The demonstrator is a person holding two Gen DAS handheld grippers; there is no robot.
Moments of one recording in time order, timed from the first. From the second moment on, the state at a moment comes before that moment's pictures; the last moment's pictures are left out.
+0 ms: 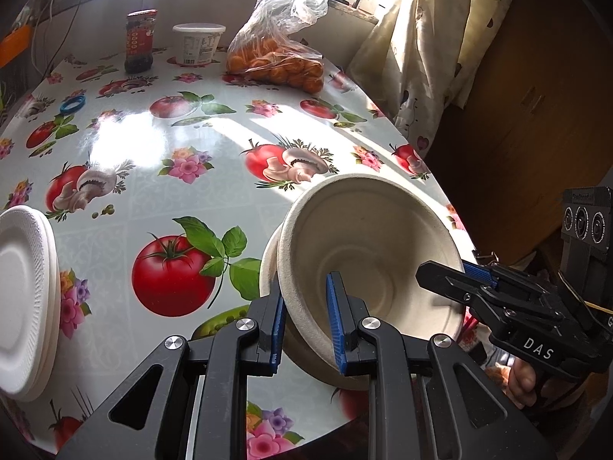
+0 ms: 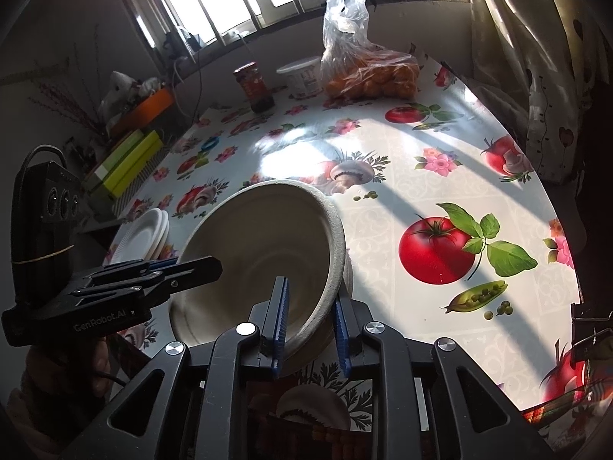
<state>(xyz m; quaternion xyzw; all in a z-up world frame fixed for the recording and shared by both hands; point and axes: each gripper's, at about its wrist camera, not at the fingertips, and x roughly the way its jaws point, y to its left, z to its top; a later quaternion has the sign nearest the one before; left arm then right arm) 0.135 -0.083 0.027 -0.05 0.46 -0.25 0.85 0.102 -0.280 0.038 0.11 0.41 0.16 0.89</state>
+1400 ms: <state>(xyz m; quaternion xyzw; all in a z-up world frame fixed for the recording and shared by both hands) 0.131 -0.092 0.030 -0.01 0.44 -0.24 0.87 0.093 -0.249 0.040 0.00 0.39 0.12 0.91</state>
